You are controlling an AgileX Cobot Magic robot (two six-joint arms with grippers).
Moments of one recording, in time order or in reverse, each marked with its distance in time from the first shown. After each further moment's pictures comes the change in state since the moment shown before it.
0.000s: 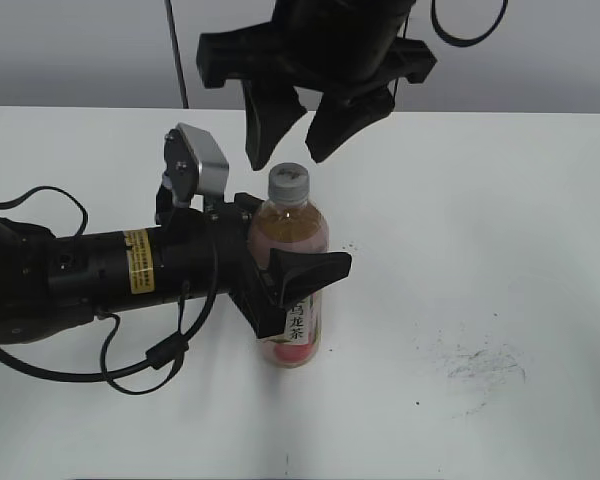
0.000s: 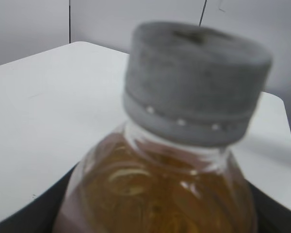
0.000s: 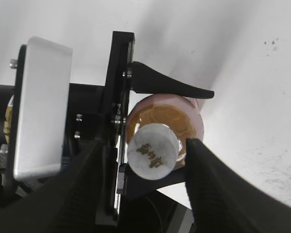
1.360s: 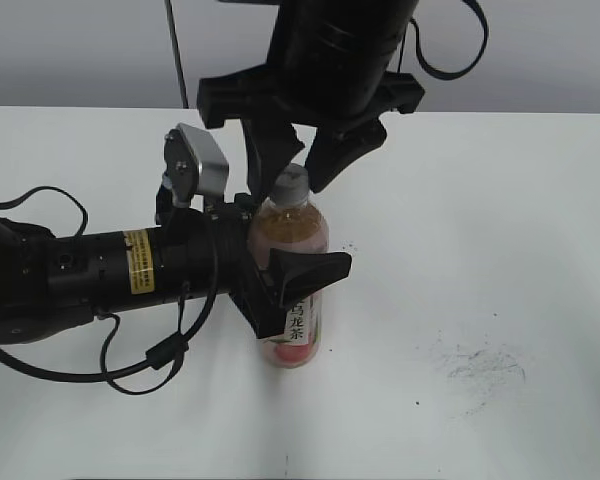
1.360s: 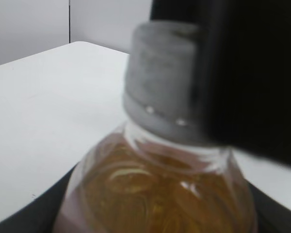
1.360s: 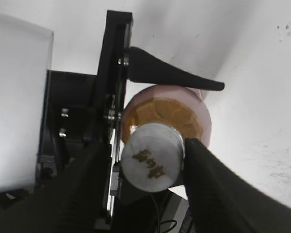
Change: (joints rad) left arm 0.000 0.001 0.000 0.000 -0.001 0.000; right arm 0.000 0.035 0.031 0.023 0.002 -0.031
